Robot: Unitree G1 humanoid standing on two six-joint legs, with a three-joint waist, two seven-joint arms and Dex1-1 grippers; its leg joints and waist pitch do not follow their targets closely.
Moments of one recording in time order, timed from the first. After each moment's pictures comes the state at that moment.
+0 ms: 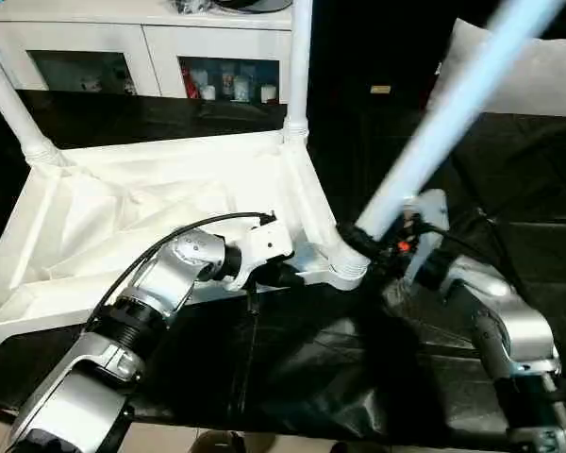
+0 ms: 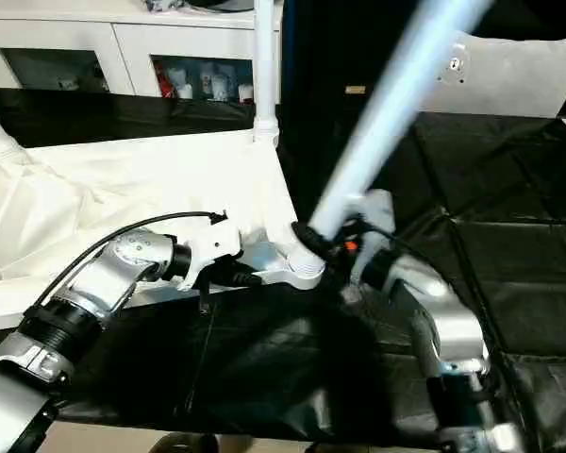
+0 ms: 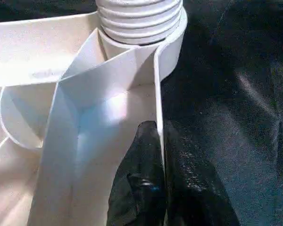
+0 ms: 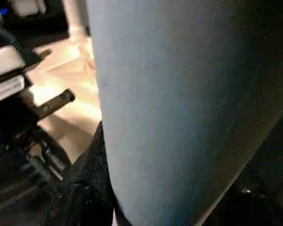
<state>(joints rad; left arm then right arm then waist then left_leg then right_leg) -0.66 0.35 -0.41 0.55 0.03 0.12 -1.09 -0.35 -0.36 0.09 0.13 0.31 0.32 0.73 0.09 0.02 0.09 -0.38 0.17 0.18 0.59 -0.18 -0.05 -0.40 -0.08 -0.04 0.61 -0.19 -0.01</state>
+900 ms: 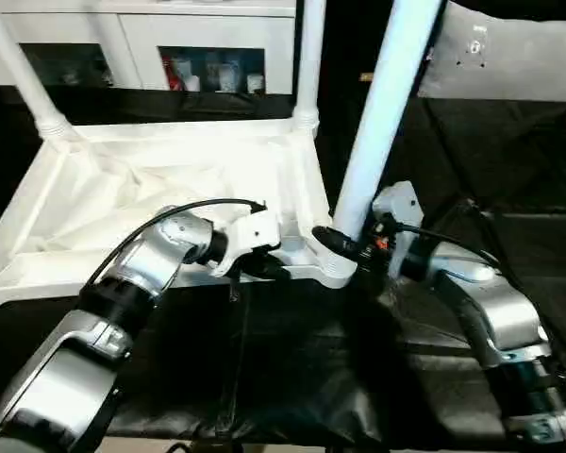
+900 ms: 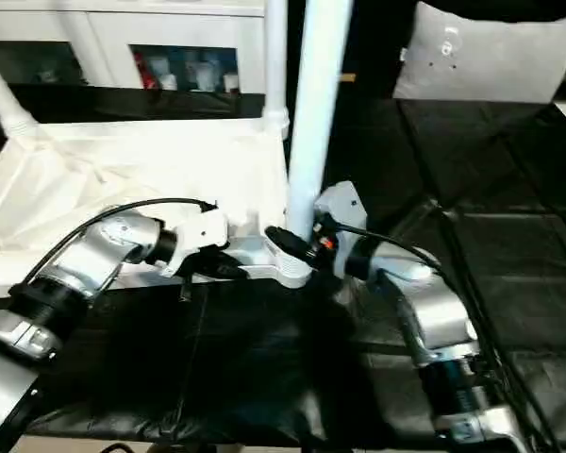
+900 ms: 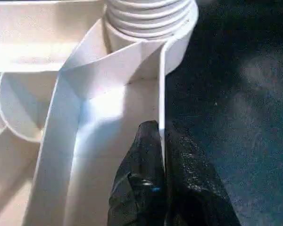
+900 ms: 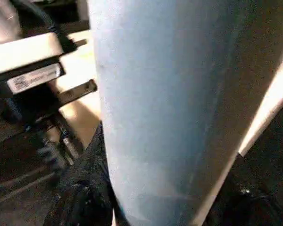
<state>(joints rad) -0.69 0.42 -0.38 0.52 0.03 0.19 -1.16 -0.39 -0.31 0.15 0.10 0.26 0.32 0.70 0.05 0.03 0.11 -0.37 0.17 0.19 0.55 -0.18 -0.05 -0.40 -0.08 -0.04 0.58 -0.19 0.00</state>
